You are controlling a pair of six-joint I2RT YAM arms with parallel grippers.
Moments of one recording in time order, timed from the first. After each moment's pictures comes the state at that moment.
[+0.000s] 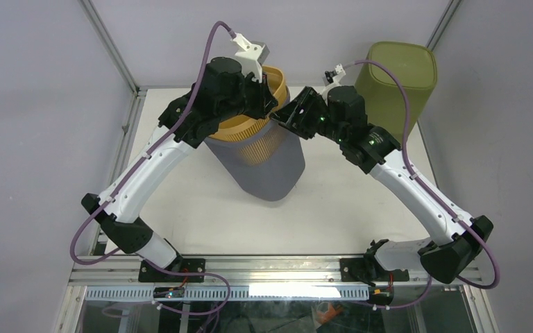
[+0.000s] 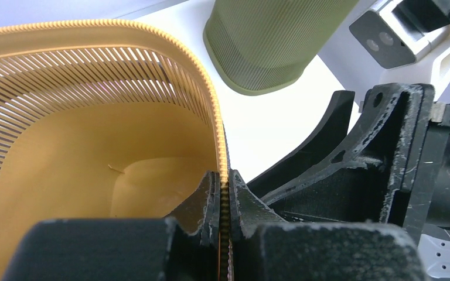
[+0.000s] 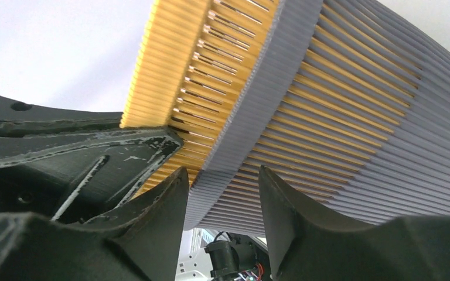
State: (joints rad) left arm -0.76 1.55 1.92 -0.69 0.00 -0.30; right arm 0.67 1.29 1.40 -0.40 -0.10 0.99
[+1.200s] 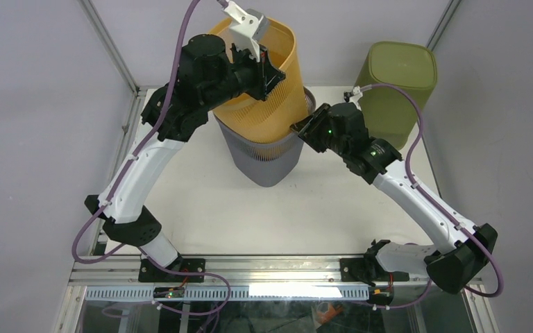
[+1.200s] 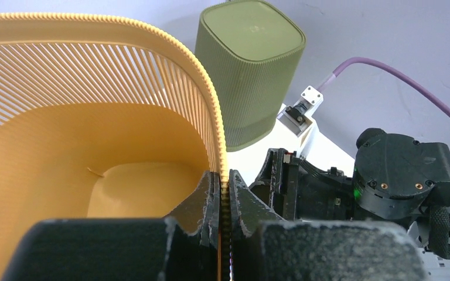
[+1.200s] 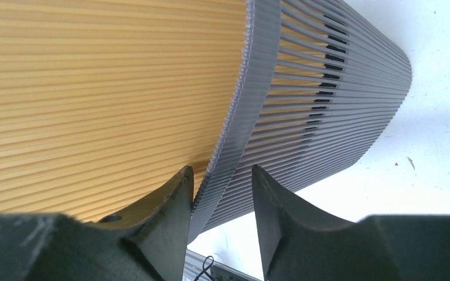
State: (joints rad) left arm -0.80 1.65 2.29 -0.74 0.05 -0.18; right arm 0.64 1.21 1.22 -0.48 0.16 1.10
